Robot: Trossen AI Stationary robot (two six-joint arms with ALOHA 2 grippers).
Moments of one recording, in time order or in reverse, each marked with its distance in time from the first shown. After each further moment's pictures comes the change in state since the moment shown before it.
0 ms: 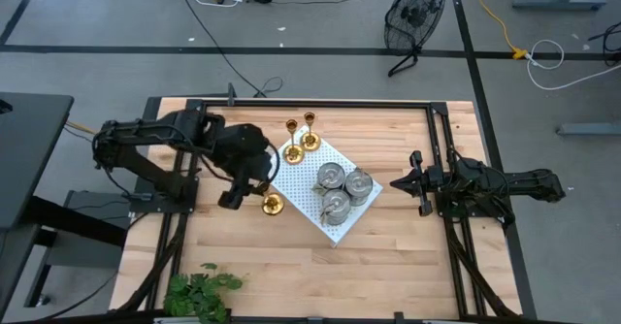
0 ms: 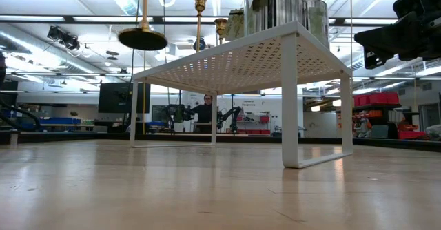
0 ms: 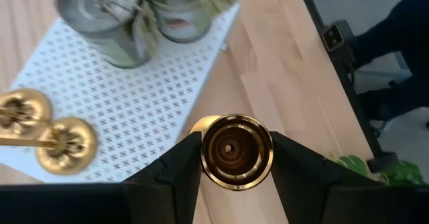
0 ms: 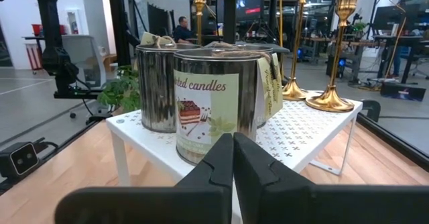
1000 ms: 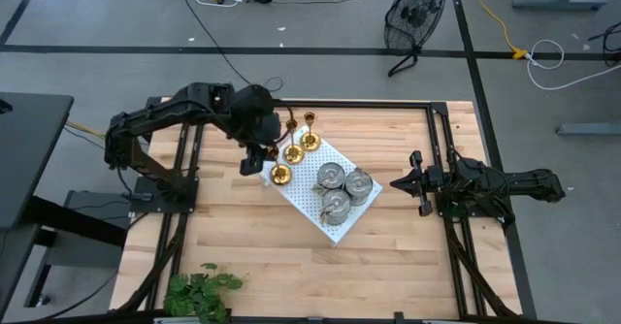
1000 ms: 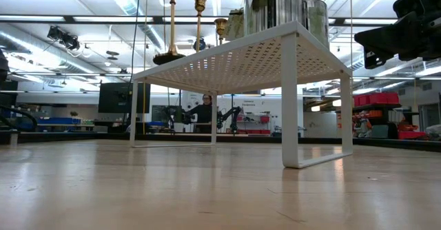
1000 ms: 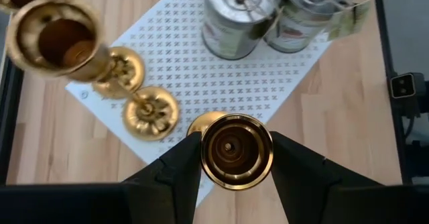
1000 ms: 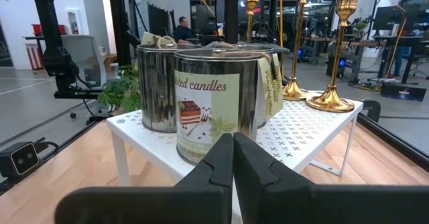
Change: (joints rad) left arm 0.268 0.079 0.085 -0.026 -0.001 -0.052; right arm 0.000 0.000 0.000 0.000 0.000 0.000
